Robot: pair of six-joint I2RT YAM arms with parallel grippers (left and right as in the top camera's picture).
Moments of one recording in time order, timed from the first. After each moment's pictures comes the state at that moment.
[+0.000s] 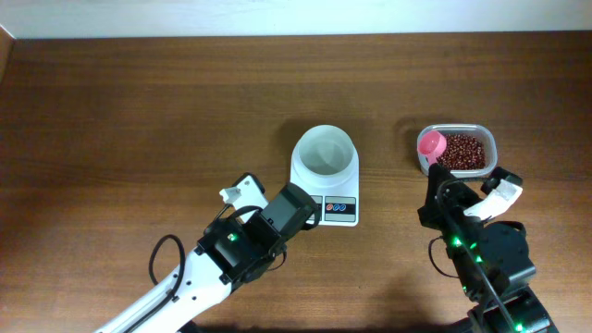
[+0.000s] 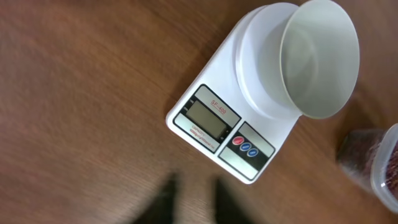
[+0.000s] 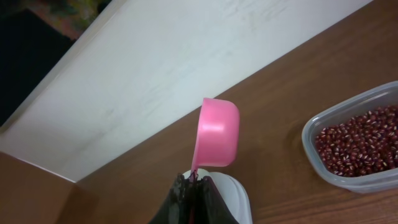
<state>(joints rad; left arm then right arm) -0.80 1.21 0.93 -0.80 -0.30 -1.40 0.37 0.54 0.54 -0.20 0.21 0.74</state>
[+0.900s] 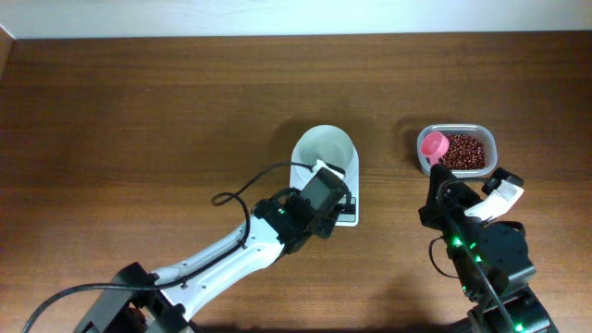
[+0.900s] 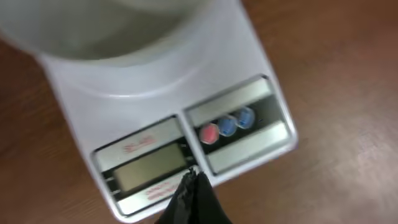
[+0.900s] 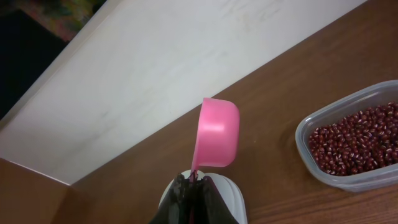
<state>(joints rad) -0.81 1.56 0.93 -0.41 -0.14 -0.27 0.37 0.54 0.54 -0.21 0.23 0.74</state>
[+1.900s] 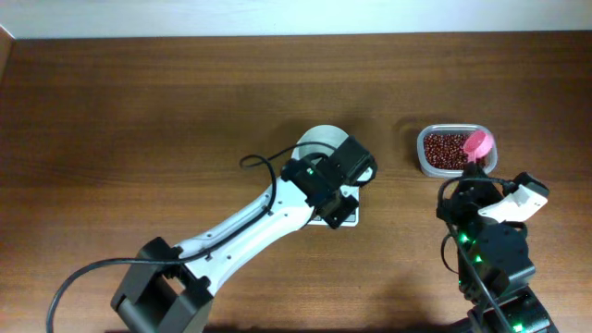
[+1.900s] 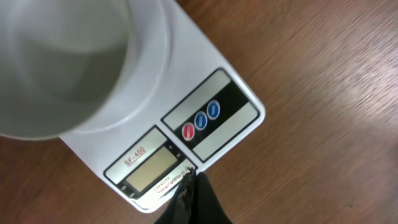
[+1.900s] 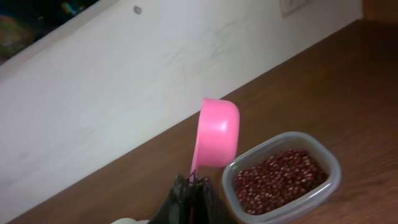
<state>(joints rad) -0.81 1.74 1.32 -0.82 -0.05 0.01 0.37 0.54 0.54 -0.21 0.54 0.59</state>
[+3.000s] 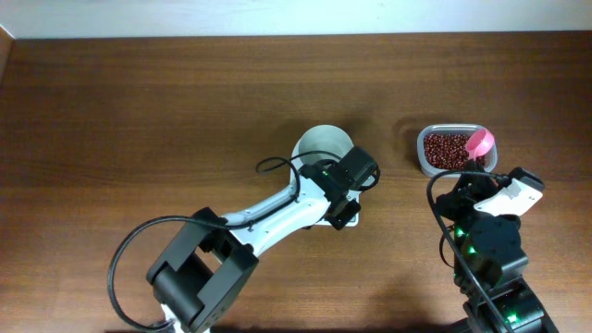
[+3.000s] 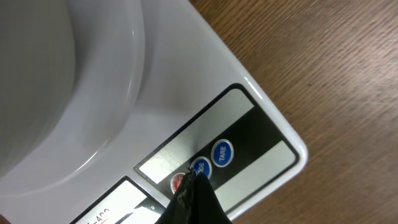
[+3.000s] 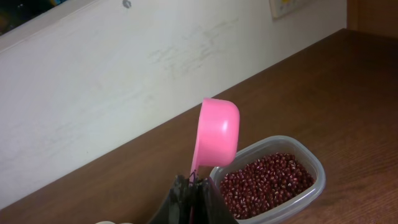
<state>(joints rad) -0.81 1.92 1.28 -0.66 -0.07 0.01 0.37 0.59 0.54 -0.18 0.57 0.55</state>
